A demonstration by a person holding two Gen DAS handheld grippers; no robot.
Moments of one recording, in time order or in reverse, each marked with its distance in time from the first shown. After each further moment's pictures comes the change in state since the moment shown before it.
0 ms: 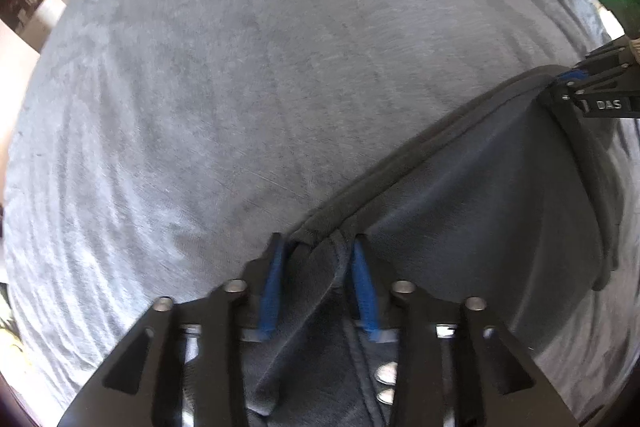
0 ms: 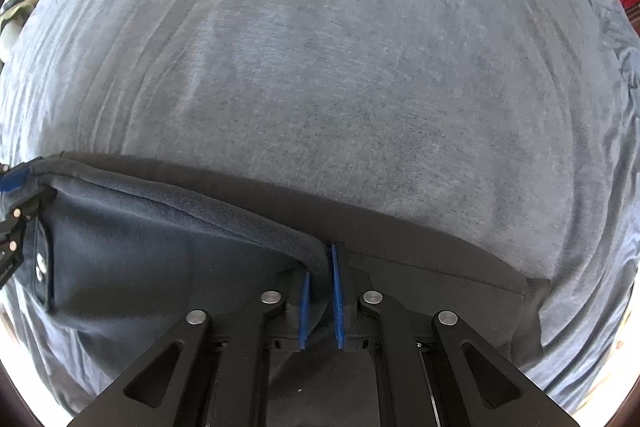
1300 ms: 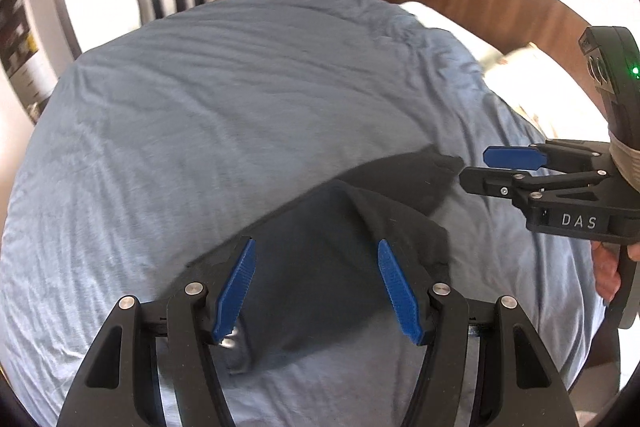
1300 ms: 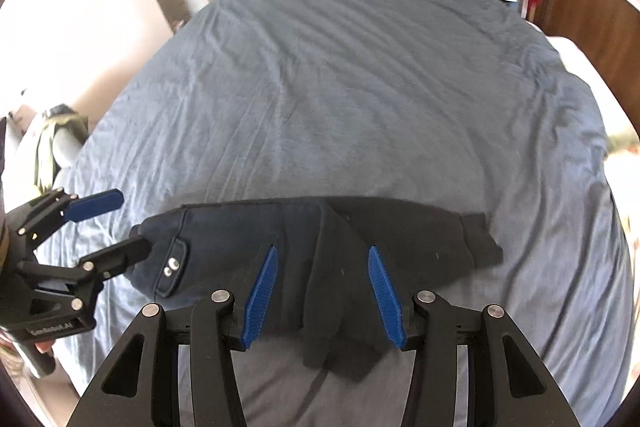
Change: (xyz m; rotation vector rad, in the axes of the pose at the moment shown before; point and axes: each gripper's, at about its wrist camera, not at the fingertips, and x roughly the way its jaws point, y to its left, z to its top) left arm -0.190 -0.107 -0.027 0.065 -0.368 -0.195; right arm -0.186 0.006 -0.166 0.221 -0.522 0.093
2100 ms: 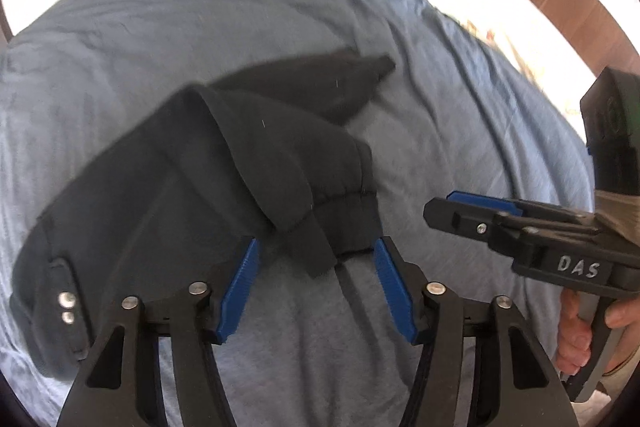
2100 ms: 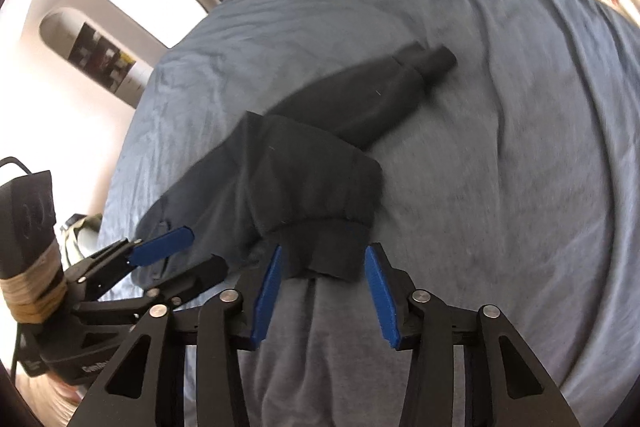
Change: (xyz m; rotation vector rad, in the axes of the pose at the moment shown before) left arm 0.113 -0.098 -0.064 0.075 0.199 -0.177; right arm 0.047 -0.083 -0.160 0.484 -0.011 0.140
